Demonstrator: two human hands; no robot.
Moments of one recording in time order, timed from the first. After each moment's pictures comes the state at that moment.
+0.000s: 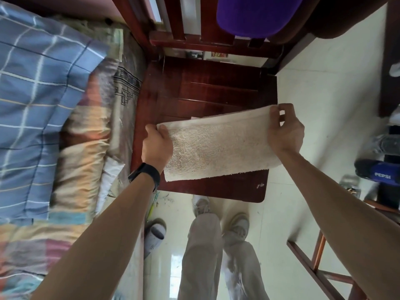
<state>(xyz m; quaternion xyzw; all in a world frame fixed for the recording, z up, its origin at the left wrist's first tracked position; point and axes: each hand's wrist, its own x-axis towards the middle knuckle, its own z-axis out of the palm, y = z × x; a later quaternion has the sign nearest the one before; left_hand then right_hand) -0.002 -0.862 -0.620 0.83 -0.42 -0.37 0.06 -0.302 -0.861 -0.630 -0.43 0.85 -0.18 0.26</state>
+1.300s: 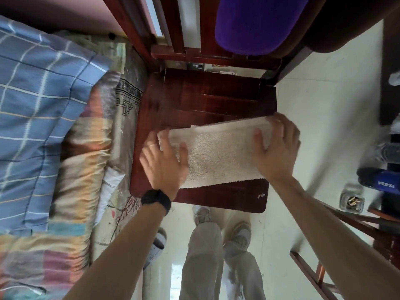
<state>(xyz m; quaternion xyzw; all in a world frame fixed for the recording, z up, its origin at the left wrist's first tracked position) -0.026 -0.830 -0.613 0.79 -0.61 -0.11 0.02 -0.275 -0.836 -0.616 -0.59 0.78 -0.19 0.12</state>
